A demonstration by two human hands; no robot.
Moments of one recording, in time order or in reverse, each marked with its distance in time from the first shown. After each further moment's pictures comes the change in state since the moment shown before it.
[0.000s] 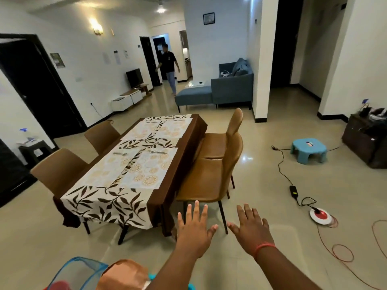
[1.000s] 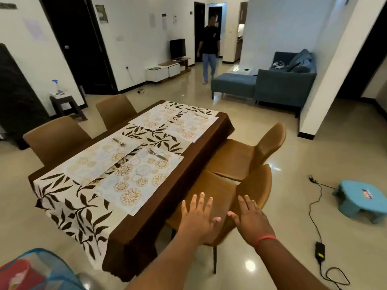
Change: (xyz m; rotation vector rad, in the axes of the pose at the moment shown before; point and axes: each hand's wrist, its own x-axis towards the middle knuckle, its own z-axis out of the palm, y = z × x) left_hand 0.383 0.017 -0.004 -0.052 -0.077 -0.172; right_hand 0.416 0.037 -0.080 -0.082 -0.099 -0.263
